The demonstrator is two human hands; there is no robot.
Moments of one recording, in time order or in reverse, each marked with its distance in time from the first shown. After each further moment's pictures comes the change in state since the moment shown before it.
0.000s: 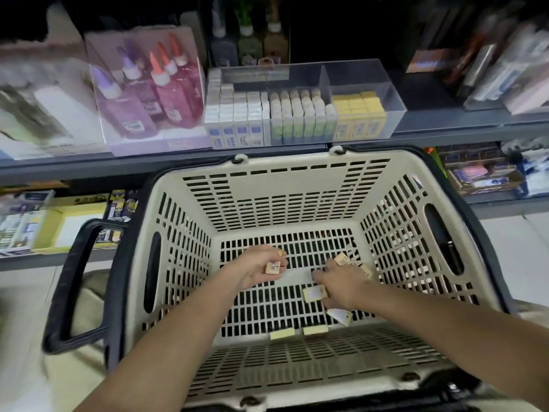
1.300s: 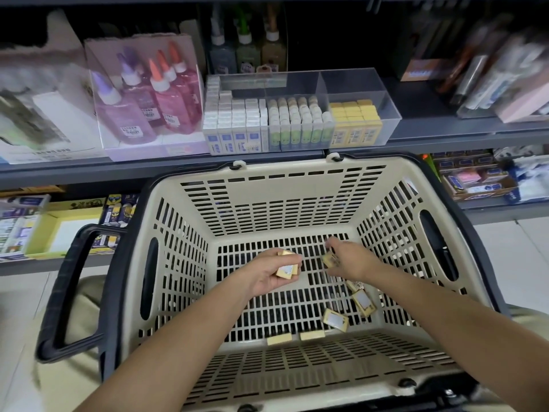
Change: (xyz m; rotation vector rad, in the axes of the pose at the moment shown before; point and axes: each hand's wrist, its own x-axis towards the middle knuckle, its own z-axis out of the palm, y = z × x) left_hand -0.007 0.003 0.025 -0.223 -0.125 -0.014; right_hand 0.009 0.039 -0.031 0.397 0.139 0.193
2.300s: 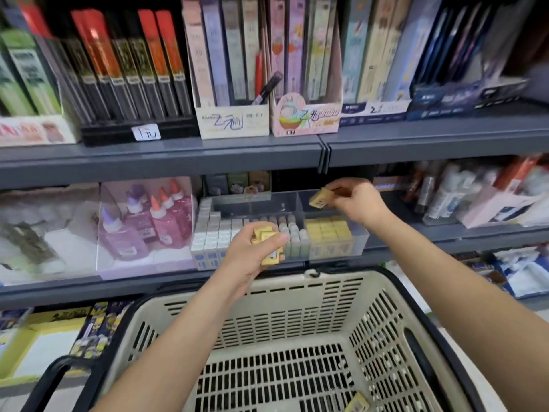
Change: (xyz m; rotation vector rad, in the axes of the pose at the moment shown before) left_hand -0.066 0.181 0.076 0.169 0.065 0.791; right_hand 0.037 0.000 -0.274 0.662 0.785 -0.201
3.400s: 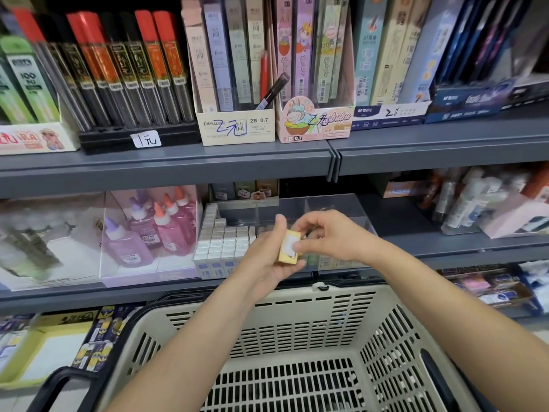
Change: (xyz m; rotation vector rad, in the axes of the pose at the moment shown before) left_hand 0.019 0.013 0.026 -0.271 0.003 -0.250; right_hand -0.043 -0.045 0.025 0.052 -0.483 -0.197
